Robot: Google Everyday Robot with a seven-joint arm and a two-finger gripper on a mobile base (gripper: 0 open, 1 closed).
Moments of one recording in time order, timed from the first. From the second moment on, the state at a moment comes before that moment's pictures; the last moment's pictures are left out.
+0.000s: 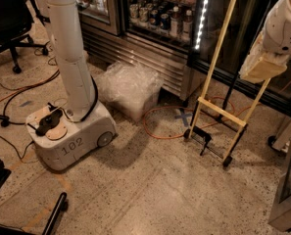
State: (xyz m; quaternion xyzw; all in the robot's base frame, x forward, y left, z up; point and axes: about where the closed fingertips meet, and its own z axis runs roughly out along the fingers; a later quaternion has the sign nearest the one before) arm 0.484 -0.223 0.969 -0.58 0.79 -0.04 0.17
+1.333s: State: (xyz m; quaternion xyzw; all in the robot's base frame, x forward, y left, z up) arm 0.521 -0.270 0.873 -0.54 0.83 0.03 0.13
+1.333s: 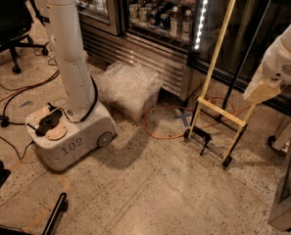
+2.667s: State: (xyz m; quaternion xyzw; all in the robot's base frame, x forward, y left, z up) arm 0.519 -0.290 0.889 -0.54 0.82 0.06 0.17
